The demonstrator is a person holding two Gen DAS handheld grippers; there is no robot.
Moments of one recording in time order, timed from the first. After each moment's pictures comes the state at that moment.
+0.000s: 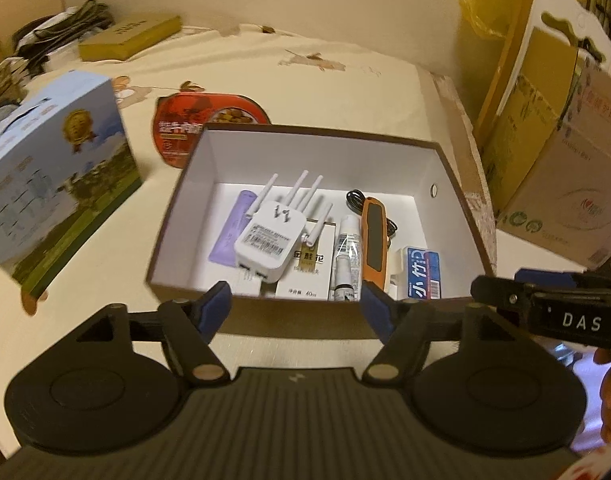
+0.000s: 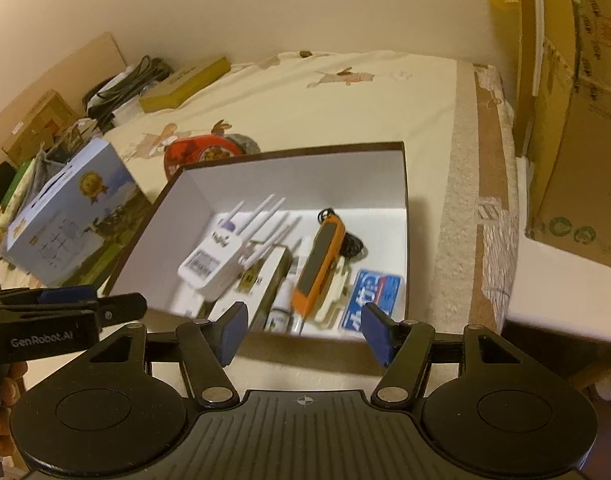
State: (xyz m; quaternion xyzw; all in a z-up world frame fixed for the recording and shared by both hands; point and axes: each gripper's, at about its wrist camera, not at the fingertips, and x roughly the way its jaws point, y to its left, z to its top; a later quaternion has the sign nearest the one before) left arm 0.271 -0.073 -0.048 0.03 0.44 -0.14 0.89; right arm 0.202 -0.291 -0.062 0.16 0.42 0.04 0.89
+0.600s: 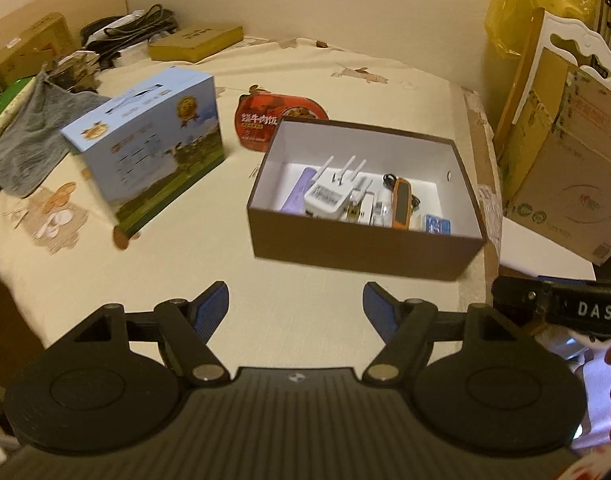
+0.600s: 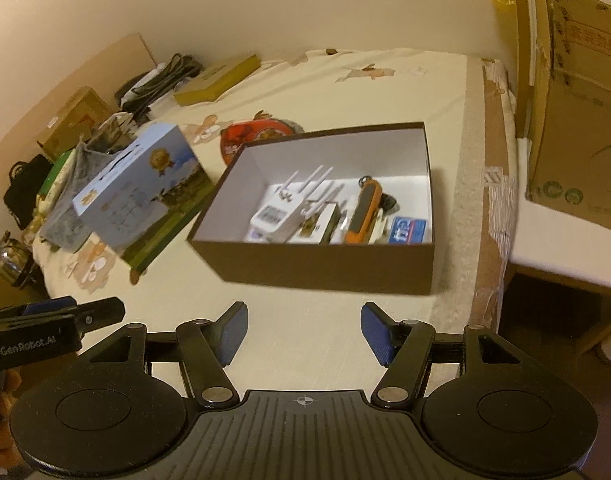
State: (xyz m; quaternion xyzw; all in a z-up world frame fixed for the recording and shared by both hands) left arm 0.130 -0.017 0.020 0.03 0.43 -0.07 0.90; right arm 0.091 -0.247 -0.009 0.17 0.42 0.07 0.89
